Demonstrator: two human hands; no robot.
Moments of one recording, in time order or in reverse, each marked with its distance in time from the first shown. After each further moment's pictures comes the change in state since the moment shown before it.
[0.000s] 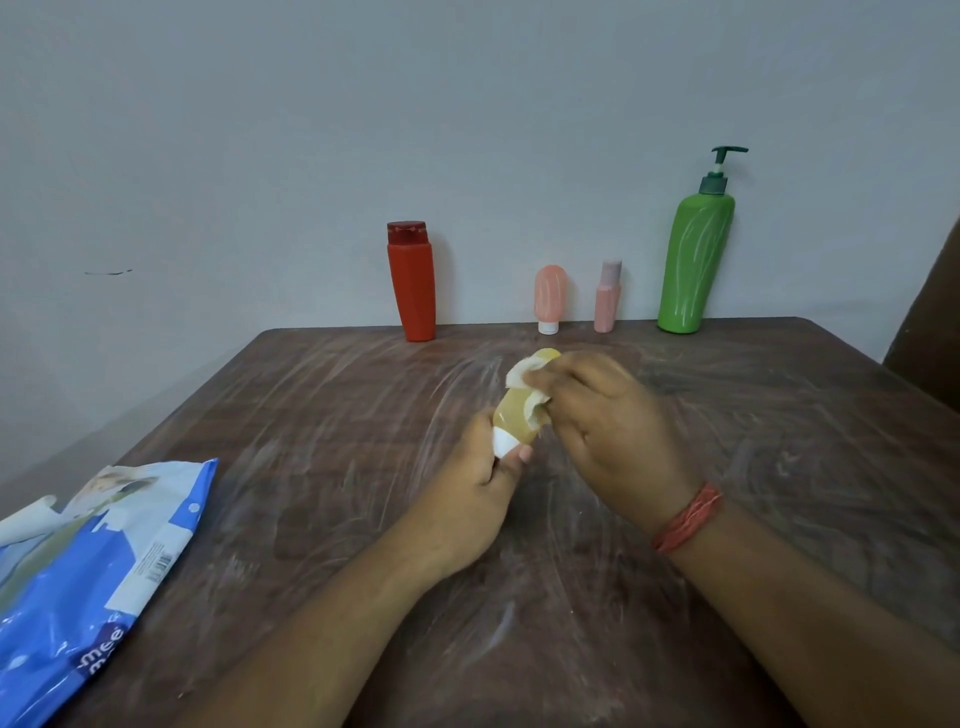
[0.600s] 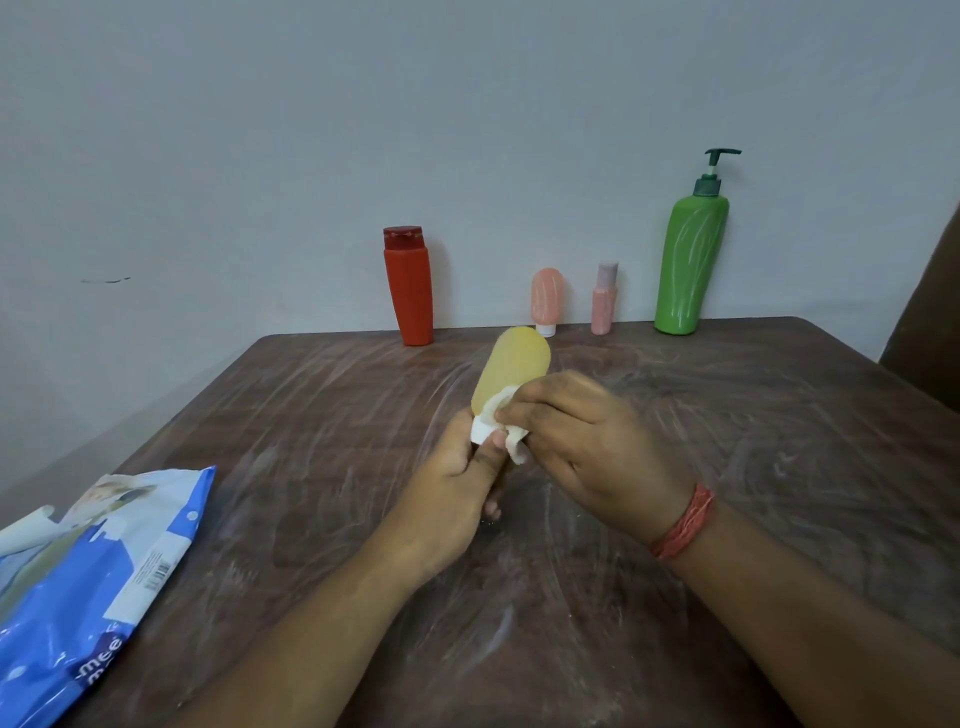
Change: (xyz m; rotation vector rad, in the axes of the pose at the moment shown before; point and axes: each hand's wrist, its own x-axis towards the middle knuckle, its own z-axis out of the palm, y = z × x) left_hand 0.001 -0.010 -0.006 -0.246 0.032 -0.003; right_hand 0.000 -0.010 -0.006 0.059 -0.092 -0.191
